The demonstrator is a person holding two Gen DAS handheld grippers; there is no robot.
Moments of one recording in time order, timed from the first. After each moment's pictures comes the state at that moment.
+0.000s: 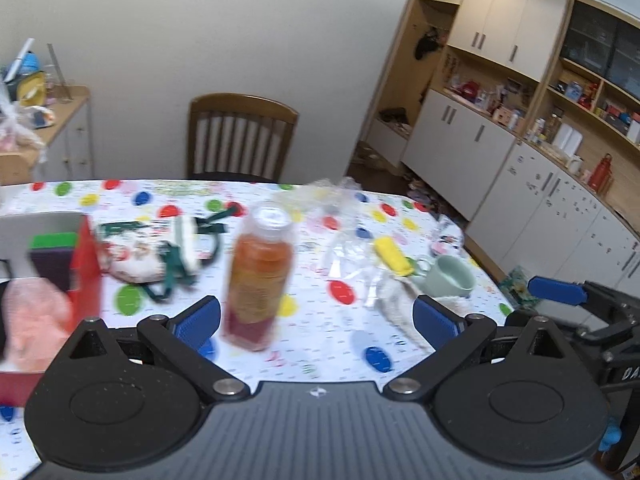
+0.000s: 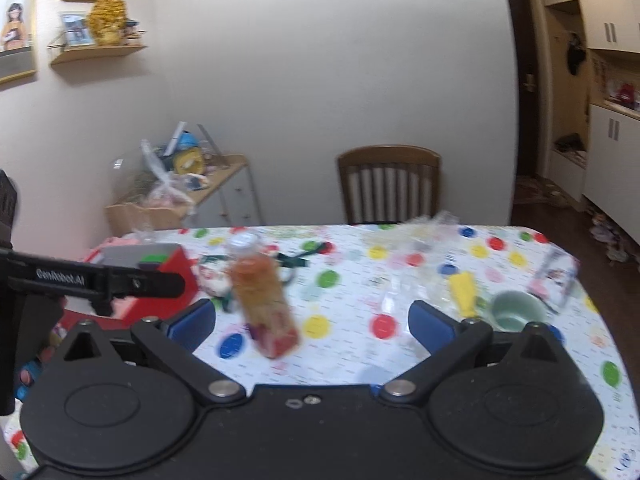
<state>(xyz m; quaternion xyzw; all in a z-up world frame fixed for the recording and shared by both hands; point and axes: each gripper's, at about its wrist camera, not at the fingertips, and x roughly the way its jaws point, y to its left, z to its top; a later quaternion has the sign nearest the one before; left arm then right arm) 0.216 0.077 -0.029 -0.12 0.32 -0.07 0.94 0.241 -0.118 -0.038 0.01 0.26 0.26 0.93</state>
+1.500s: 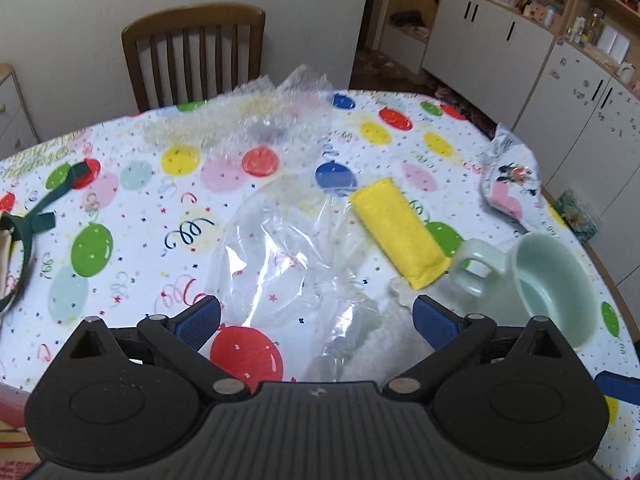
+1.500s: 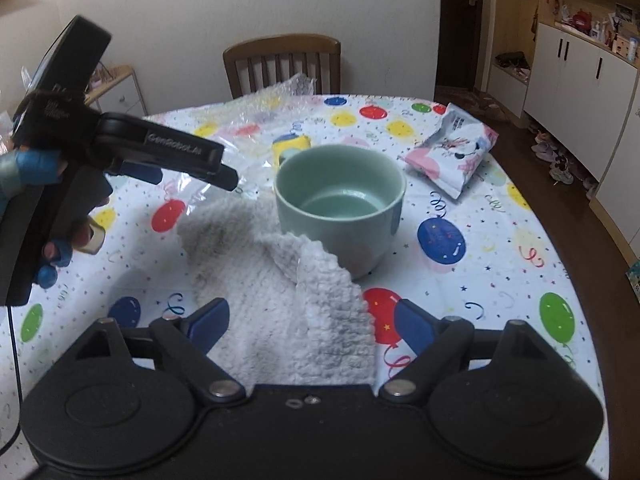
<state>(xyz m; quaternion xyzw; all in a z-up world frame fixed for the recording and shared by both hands) 0.478 -0.099 -0.182 -0.04 0.44 -0.05 0.90 0.376 -0.232 -0.190 -0.03 0.39 0.17 0.90</state>
